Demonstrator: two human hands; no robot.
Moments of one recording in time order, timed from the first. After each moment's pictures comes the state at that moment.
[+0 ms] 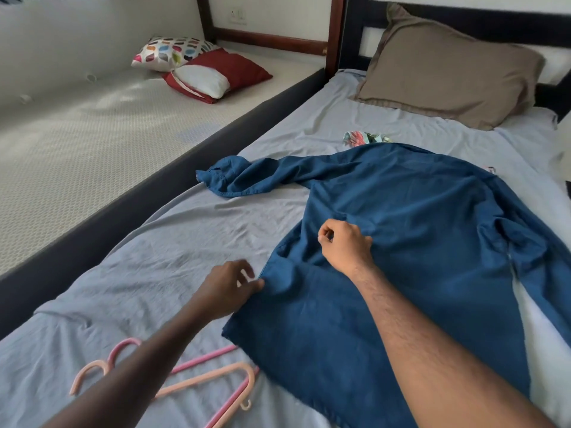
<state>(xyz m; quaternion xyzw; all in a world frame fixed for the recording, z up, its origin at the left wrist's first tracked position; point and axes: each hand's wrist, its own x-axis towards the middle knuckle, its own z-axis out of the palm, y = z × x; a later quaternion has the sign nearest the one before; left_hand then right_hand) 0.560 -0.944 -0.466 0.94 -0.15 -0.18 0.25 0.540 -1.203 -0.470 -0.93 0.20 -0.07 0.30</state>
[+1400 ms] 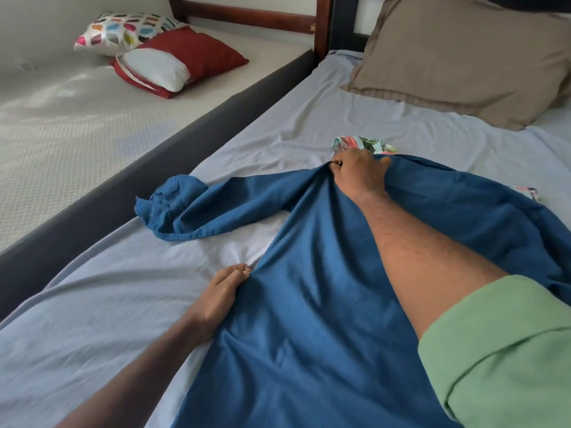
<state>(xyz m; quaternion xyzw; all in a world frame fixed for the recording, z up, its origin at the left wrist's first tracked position) 0.697 -1.067 -0.548 0.71 0.01 -0.28 0.65 0.785 -1.387 -0.470 -0.96 0.20 -0.18 0.12</state>
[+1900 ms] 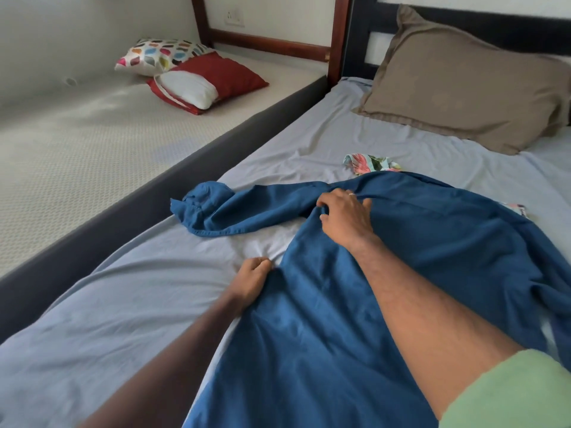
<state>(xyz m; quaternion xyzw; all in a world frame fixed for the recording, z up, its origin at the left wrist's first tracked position) 0.700 -1.079 -0.519 0.82 -0.07 -0.21 0.54 0.722 -1.311 -0.468 -0.98 0.11 -0.12 0.12</state>
